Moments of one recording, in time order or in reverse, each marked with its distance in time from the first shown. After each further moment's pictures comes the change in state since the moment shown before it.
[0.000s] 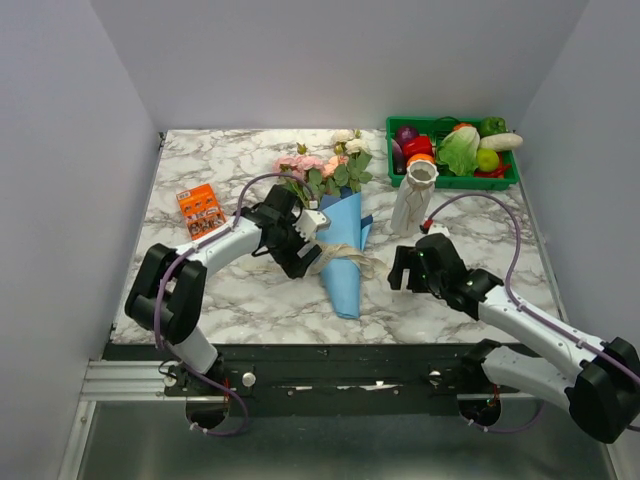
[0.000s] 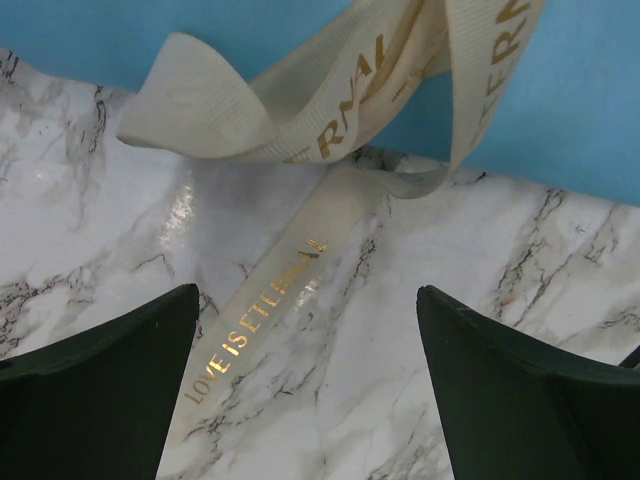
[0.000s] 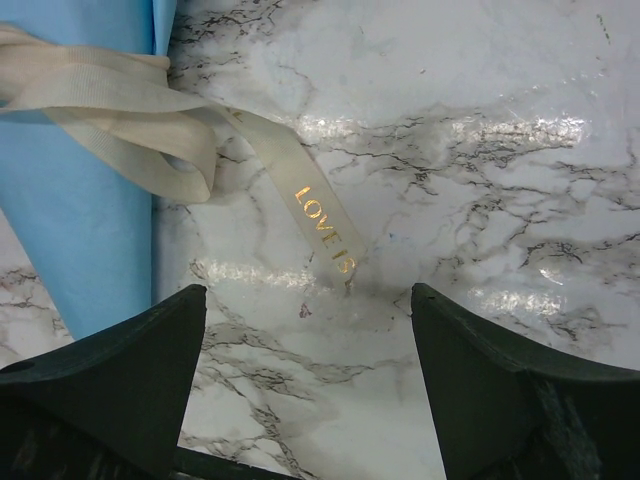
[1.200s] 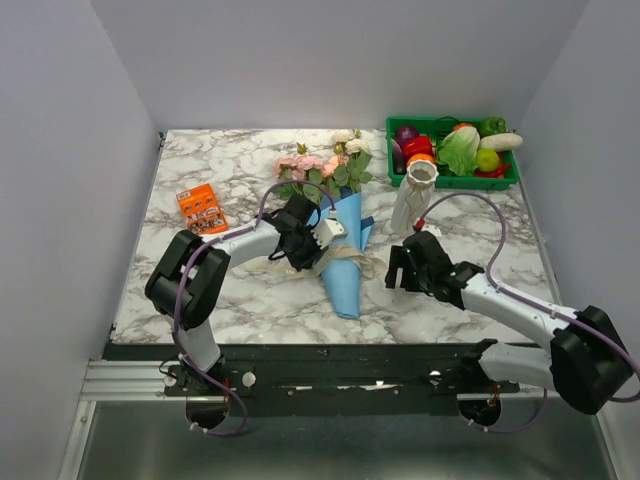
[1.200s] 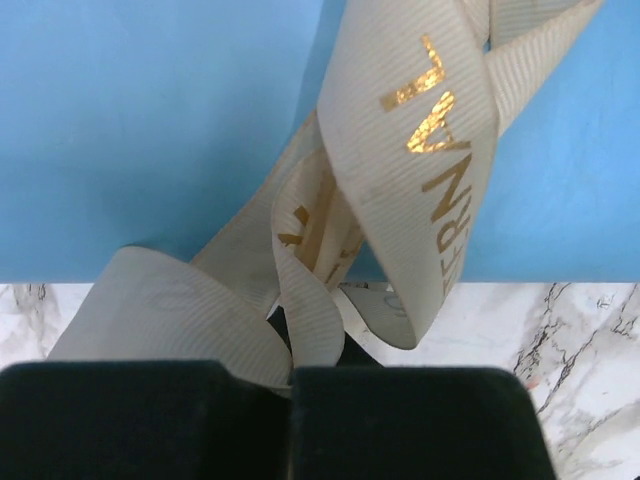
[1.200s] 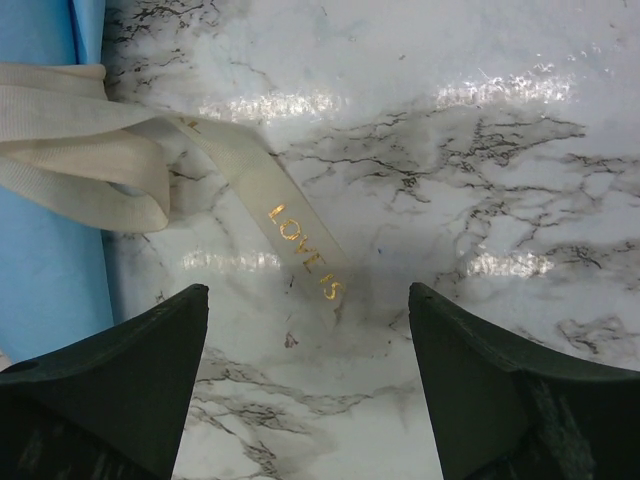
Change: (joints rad) left arm -0.093 0.148 0.006 0.159 0.004 0.056; right arm 0.002 0.142 0.005 0.042 0.039 0.067
